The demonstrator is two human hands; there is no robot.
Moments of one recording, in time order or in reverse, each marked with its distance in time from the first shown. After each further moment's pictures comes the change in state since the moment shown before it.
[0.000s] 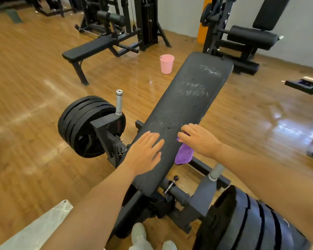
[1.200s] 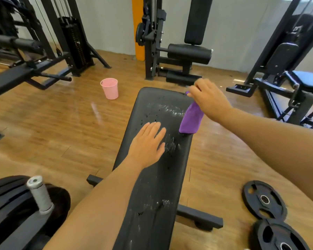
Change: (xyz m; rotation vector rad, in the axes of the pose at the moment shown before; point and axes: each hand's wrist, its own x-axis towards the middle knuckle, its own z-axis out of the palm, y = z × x) left_hand 0.359 -0.124 0.176 -0.106 0.123 0.223; right_hand 0.066 0.370 0.032 -0.382 0.070 0.554
